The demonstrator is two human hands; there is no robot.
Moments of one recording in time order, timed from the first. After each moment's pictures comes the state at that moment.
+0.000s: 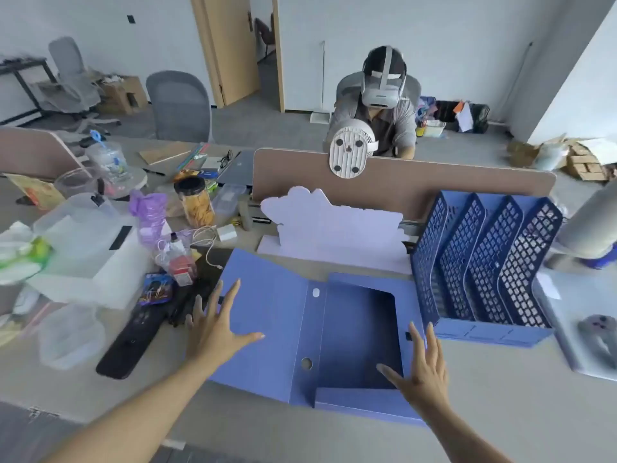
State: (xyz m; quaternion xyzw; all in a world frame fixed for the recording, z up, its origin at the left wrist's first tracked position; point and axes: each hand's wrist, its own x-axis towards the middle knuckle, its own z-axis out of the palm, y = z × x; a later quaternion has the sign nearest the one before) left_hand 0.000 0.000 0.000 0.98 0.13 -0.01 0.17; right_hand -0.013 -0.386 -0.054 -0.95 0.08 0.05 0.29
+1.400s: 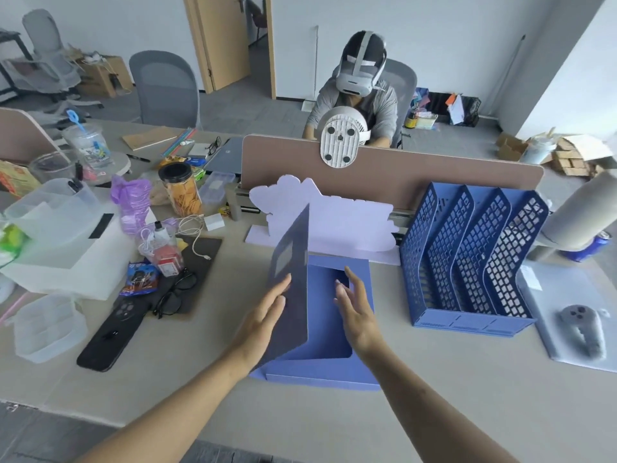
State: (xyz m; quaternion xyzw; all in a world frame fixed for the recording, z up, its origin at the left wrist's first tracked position) left_hand -0.008 -0.093 0.037 0.76 0.03 -0.07 0.64; right_hand 0.033 -0.290 0.021 -0.73 0.05 0.12 0.67
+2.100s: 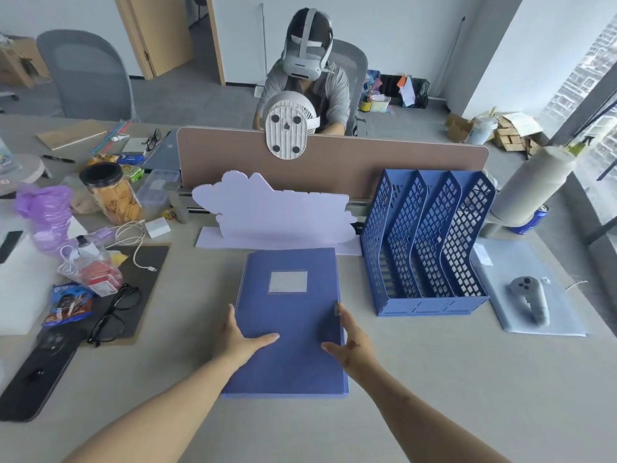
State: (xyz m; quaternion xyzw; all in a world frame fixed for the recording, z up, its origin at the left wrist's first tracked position) left_hand 0.053 -0.115 -0.081 0.83 0.23 -0.17 0.48; right_hand 0.029 -0.365 -0.054 -0.84 0.13 0.16 0.50
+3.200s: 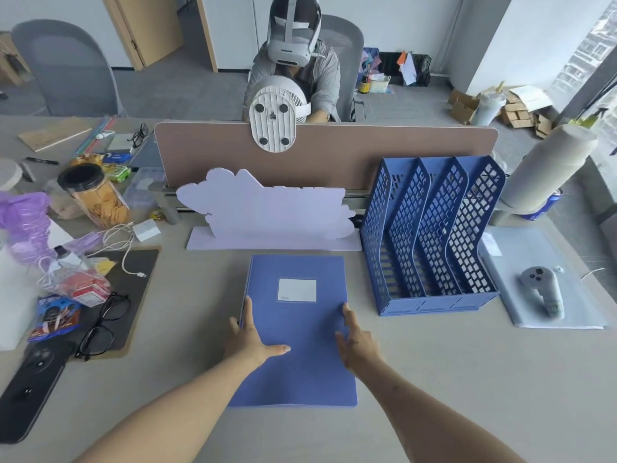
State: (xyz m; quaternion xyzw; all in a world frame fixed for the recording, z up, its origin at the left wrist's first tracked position) left_hand 0.076 -0.149 -0.077 0.91 0.18 -0.23 0.30; right_hand 0.058 -0.381 -0.090 -0.92 0.15 0.23 0.29
